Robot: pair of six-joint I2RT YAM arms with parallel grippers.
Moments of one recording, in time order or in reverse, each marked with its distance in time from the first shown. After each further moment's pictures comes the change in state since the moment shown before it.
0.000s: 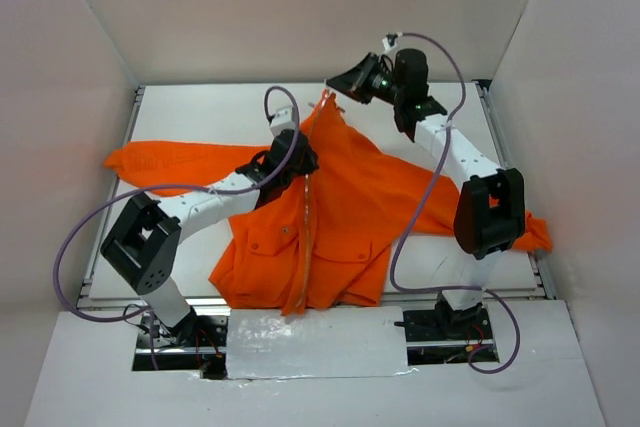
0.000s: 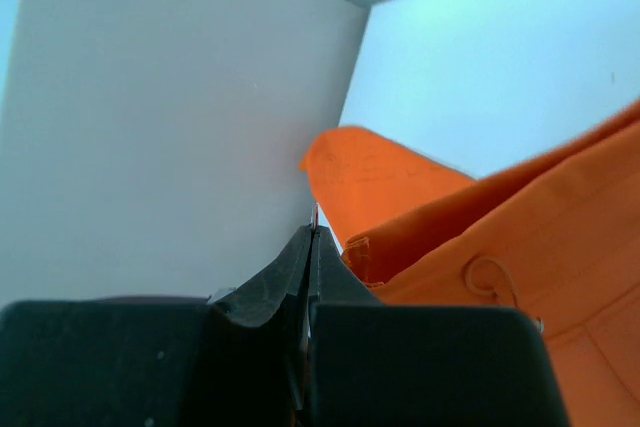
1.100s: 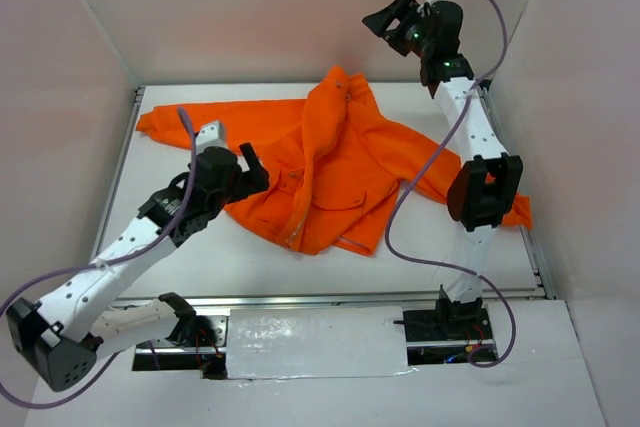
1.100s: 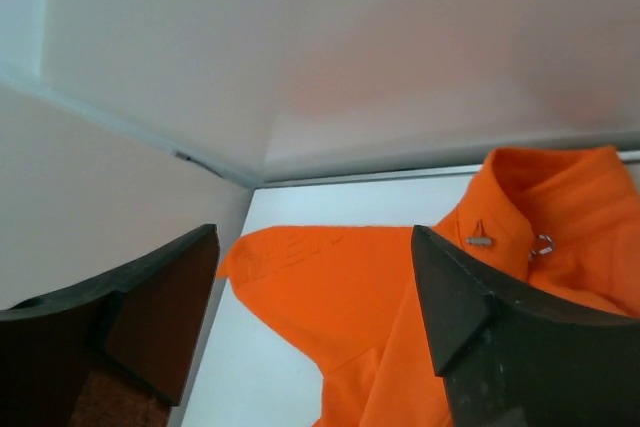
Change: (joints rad) left arm 0.101 -0.585 -0.077 -0.597 -0.023 0.026; right arm -0.150 0.252 0.594 -0.233 0.181 -0.238
